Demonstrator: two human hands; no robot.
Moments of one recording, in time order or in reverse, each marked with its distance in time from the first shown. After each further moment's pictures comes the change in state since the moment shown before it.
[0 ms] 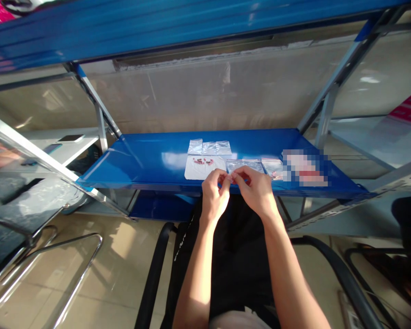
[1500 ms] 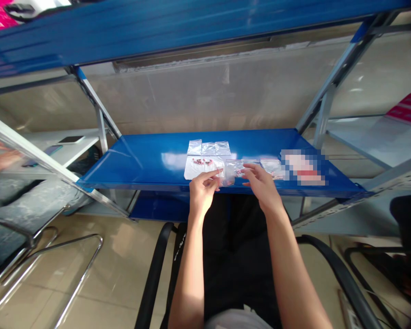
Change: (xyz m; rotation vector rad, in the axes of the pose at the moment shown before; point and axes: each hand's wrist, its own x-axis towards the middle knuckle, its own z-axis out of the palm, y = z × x) left_hand 0.008 -0.020 -0.023 -0.287 -0.017 -0.187; right_hand 0.008 0.041 -0.002 0.438 0.101 0.399
